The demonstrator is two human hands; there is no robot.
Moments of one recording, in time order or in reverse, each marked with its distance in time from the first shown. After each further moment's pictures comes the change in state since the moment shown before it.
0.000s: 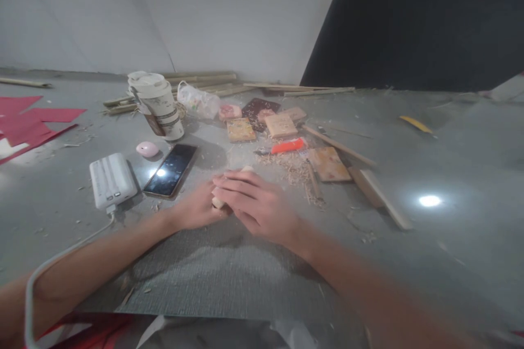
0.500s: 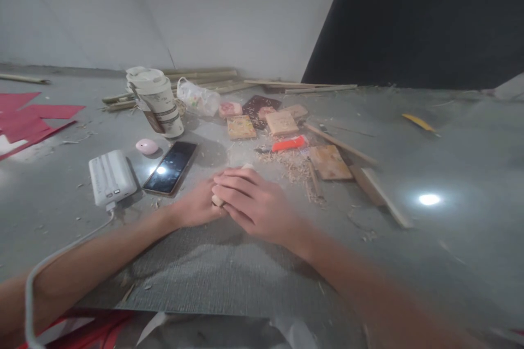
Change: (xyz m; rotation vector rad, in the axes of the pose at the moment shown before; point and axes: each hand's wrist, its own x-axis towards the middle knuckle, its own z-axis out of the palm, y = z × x) left_hand -0.002 -0.010 0.002 -0.010 0.002 0.046; right_hand 0.009 -0.009 -0.003 -0.103 -0.051 0.008
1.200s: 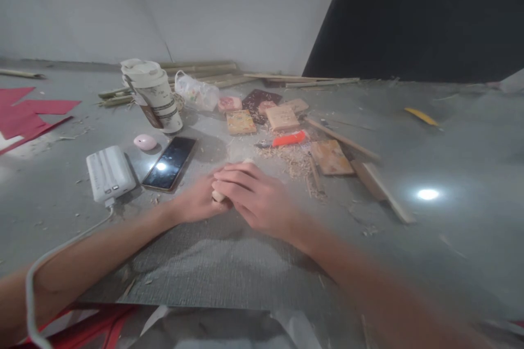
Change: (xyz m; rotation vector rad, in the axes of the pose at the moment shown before) left_hand 0.001 -0.001 0.002 0.093 0.057 0.038; right_hand 0.000 0.002 -0.003 0.045 -0.045 0.029
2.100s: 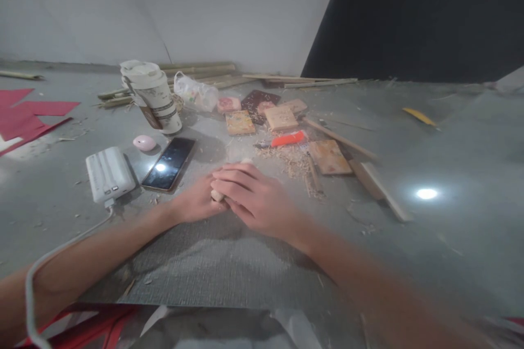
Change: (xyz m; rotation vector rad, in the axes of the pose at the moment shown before) left_hand -0.001 -0.001 0.000 -0.062 -0.016 -0.019; right_hand -0.001 -0.002 0.001 0.019 -0.002 0.014
